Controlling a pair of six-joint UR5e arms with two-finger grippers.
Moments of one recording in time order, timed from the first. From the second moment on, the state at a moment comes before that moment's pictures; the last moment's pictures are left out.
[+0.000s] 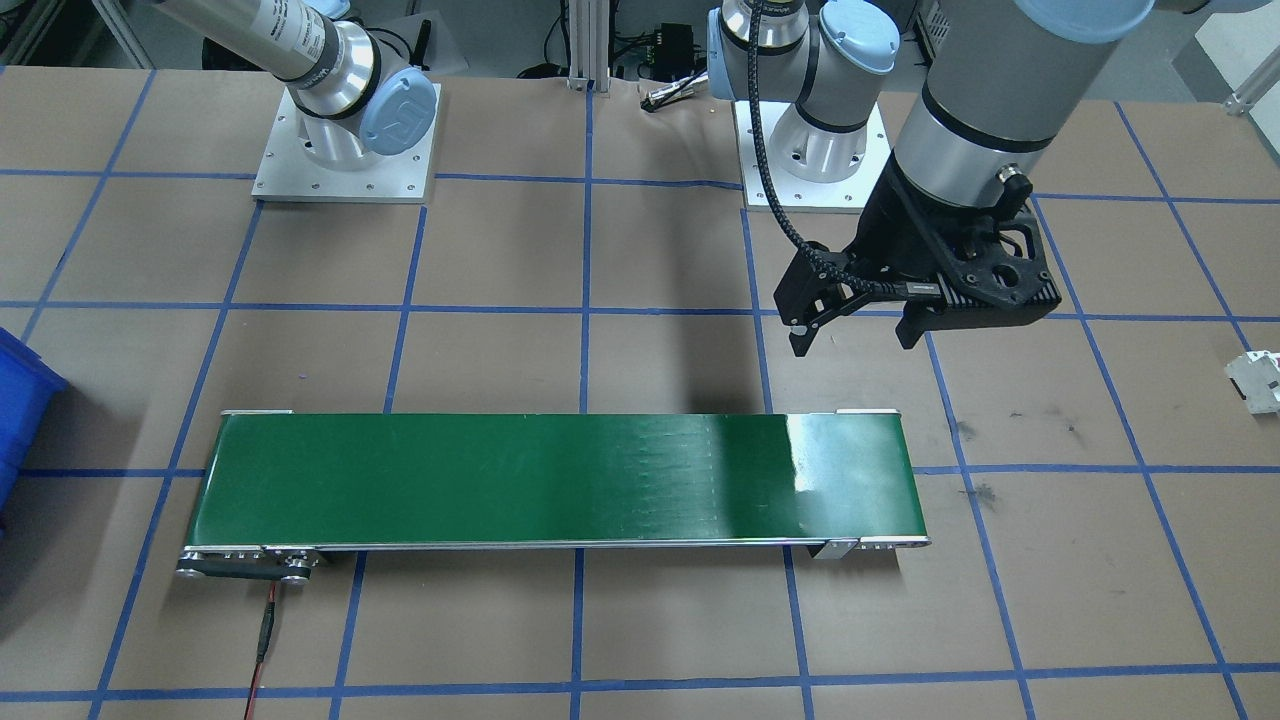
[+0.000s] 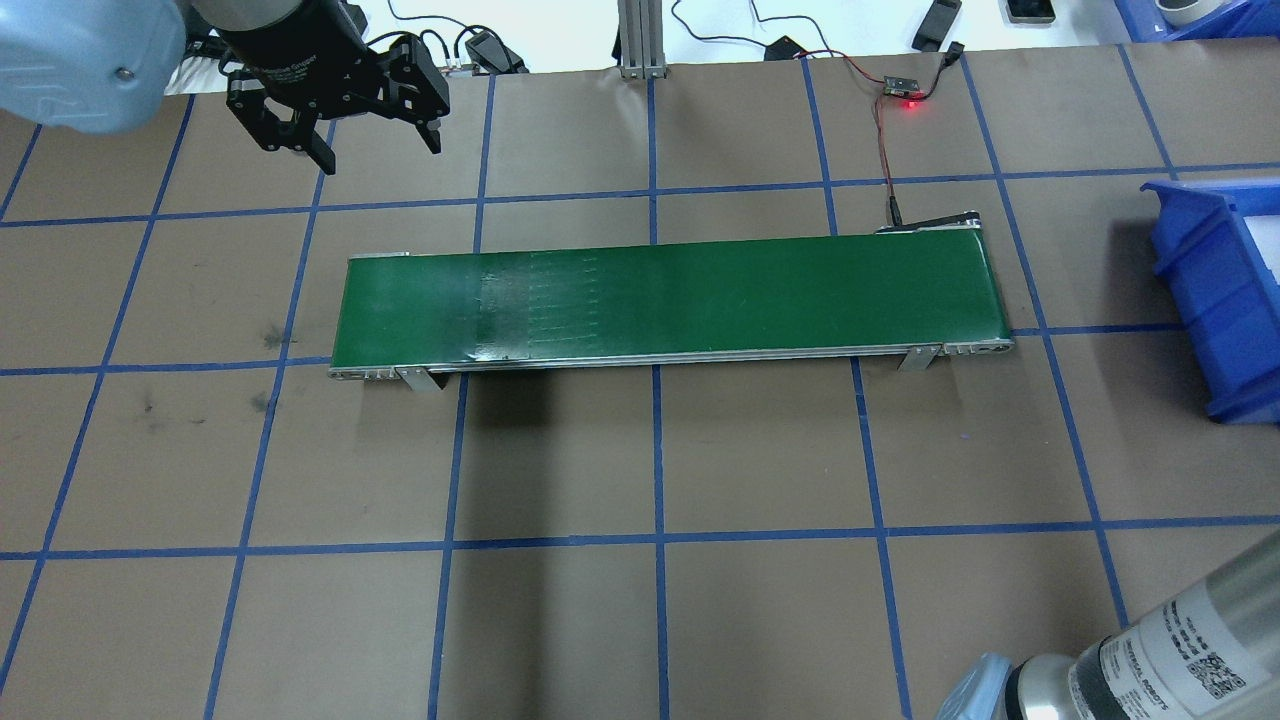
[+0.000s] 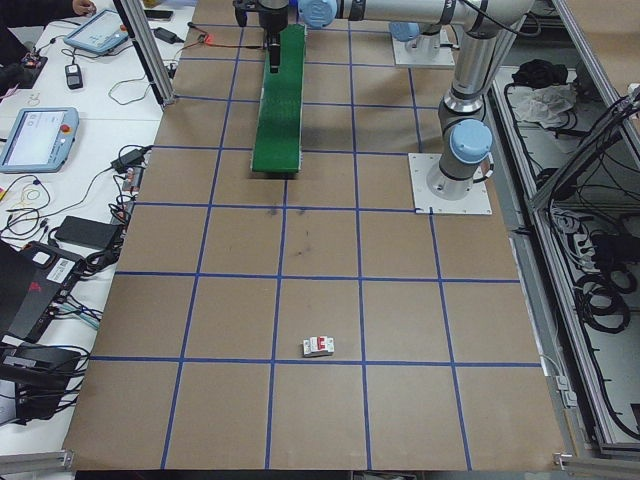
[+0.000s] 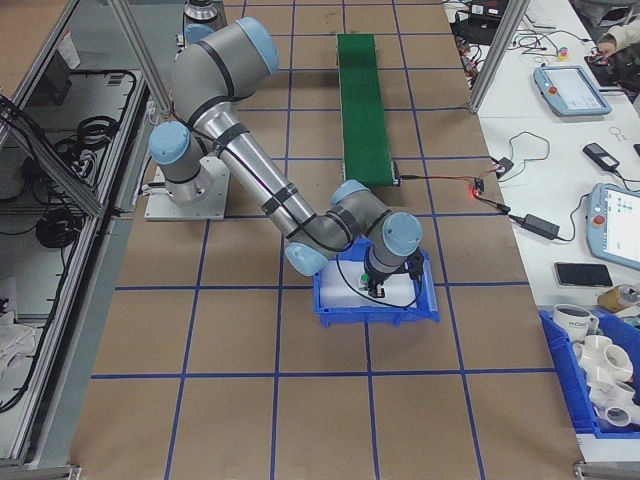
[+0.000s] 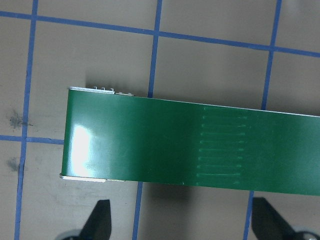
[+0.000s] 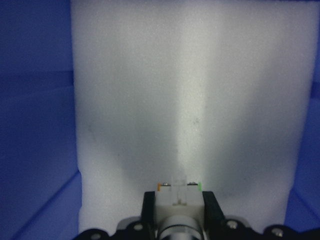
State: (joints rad) left arm -1.59 -1.71 -1.41 -1.48 1.52 -0.16; right arm 0.78 -1.00 1.42 -1.89 -1.57 -0.85
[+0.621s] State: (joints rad) left arm -1.59 -1.71 -1.41 -1.48 1.52 -0.15; right arm 0.78 -1.00 1.46 -1.97 -1.54 -0.93
